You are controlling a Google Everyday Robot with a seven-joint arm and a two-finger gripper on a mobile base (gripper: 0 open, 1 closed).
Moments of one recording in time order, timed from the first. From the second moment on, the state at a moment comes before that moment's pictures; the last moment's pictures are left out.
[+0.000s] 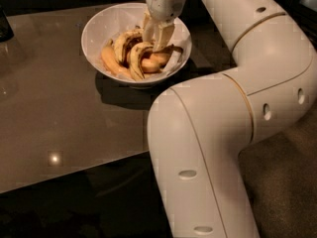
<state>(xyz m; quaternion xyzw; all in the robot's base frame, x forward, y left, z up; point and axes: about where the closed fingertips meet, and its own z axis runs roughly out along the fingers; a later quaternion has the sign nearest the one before) 0.700 -0.006 0.920 -0.89 0.44 0.02 0.15</state>
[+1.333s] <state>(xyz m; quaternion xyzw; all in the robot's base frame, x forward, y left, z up) 0.690 -0.003 0.970 -0.87 0.43 -0.04 0.22</state>
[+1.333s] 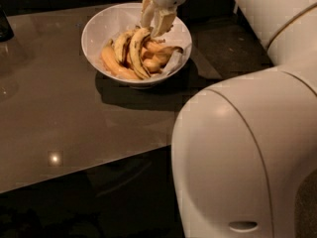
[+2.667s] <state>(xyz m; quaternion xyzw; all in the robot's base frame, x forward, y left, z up) 0.656 0.012 1.030 -0.88 0.38 -0.09 0.26</state>
